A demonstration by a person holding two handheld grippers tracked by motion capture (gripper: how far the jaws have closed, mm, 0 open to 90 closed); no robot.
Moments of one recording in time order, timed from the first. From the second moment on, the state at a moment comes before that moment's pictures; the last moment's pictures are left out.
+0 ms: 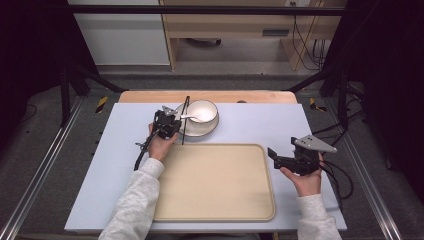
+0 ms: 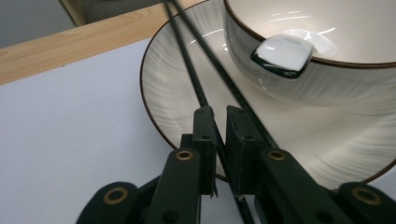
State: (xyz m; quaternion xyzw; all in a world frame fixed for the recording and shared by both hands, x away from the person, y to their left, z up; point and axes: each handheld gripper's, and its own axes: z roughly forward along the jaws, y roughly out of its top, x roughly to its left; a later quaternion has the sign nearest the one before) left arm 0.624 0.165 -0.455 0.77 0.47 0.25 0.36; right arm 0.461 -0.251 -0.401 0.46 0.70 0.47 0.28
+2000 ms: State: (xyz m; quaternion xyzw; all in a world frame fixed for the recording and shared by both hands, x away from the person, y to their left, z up) left arm 0.611 0.195 -0.434 0.76 0.49 0.26 0.34; right arm 0.459 -0.252 -0.400 0.46 0.70 0.46 0.28
